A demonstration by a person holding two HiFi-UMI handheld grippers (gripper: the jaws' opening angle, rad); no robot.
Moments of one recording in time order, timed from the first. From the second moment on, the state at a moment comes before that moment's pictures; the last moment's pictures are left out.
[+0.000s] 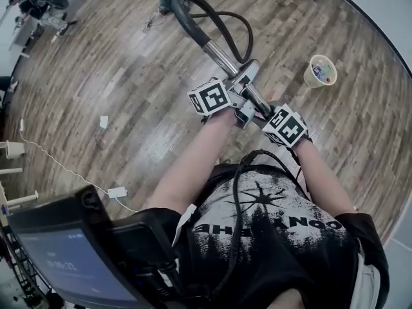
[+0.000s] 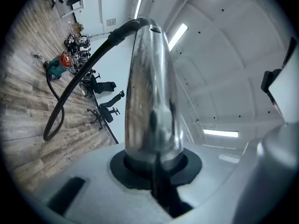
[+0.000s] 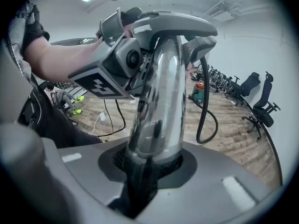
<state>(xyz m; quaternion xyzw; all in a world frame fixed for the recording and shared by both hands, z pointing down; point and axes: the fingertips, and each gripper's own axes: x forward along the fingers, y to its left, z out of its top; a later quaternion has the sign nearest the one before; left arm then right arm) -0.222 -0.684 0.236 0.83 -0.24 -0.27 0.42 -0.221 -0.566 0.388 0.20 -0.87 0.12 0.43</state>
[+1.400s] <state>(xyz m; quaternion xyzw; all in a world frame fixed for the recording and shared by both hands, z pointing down) -0.048 -0.576 0.256 0.82 -0.28 -0.26 0.42 -0.041 -0.455 0.405 0.15 -0.88 0.11 0.43</state>
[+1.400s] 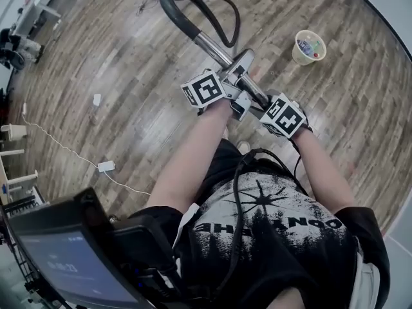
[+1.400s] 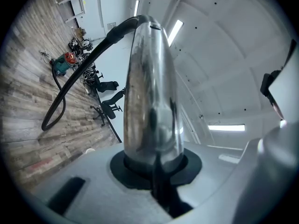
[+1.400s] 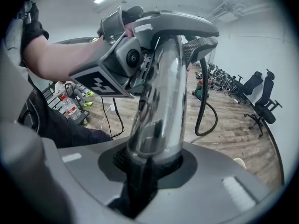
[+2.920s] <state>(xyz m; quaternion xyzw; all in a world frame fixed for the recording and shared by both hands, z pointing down) -0.109 -0.539 0.260 0.82 -0.25 -0.26 0.44 -0.101 -0.421 0.407 0.22 -0.86 0.12 0.45</state>
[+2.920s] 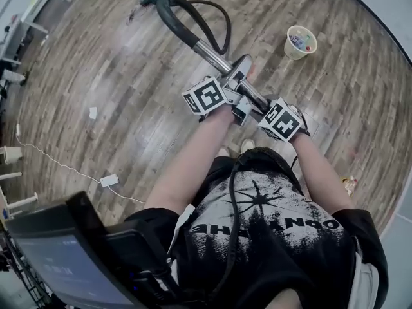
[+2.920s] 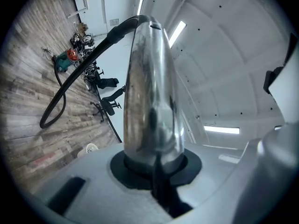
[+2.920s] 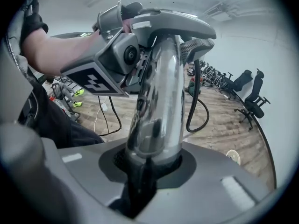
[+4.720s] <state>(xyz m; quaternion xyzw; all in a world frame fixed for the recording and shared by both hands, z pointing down) -0.043 -0.315 0.278 0.80 -0.31 -0.25 0.45 -0.029 -0.187 0.417 0.16 -0.87 0.13 0.45</state>
